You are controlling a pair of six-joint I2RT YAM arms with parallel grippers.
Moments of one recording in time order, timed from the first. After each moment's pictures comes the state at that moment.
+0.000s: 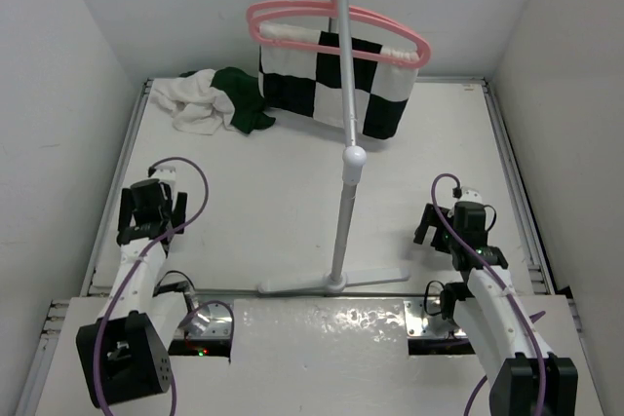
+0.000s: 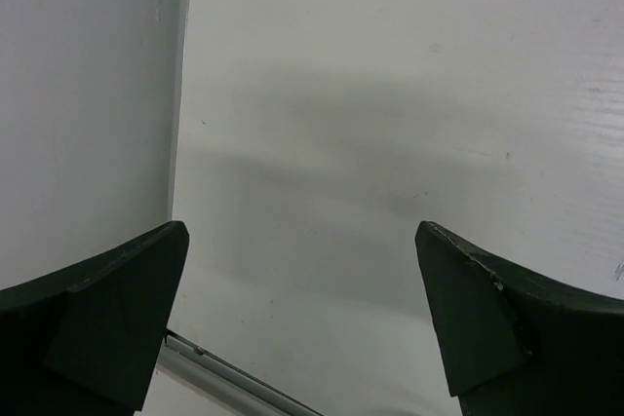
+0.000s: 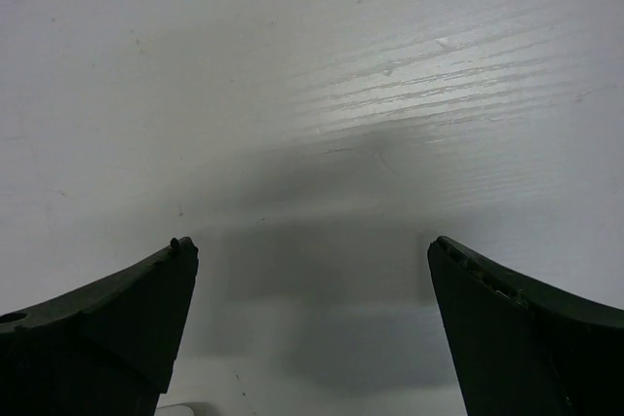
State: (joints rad) left arm 0.25 0.87 0.39 -0.29 -0.31 0.37; right arm -0.02 0.68 0.20 -0.34 0.03 0.25
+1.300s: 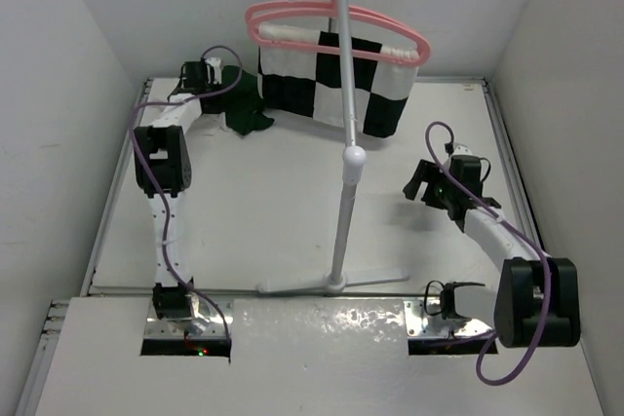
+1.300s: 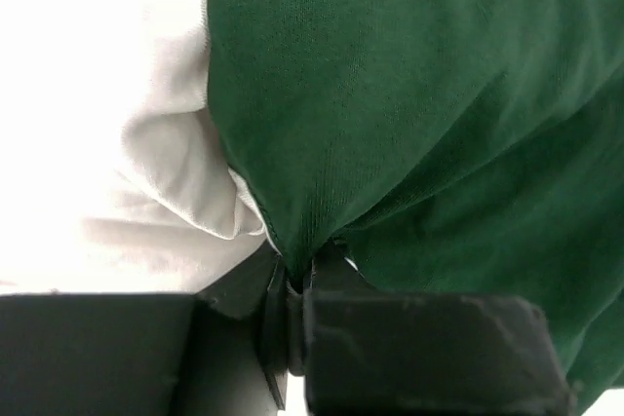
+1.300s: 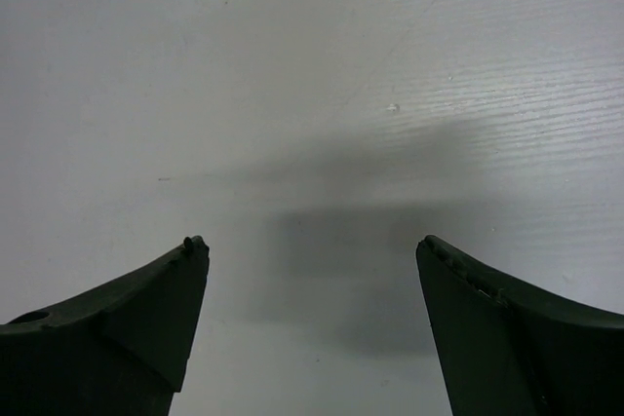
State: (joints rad) left arm 0.05 2.47 2.08 -0.37 0.08 0.05; right arm -0.02 1.21 0.50 -0.04 -0.14 0.32
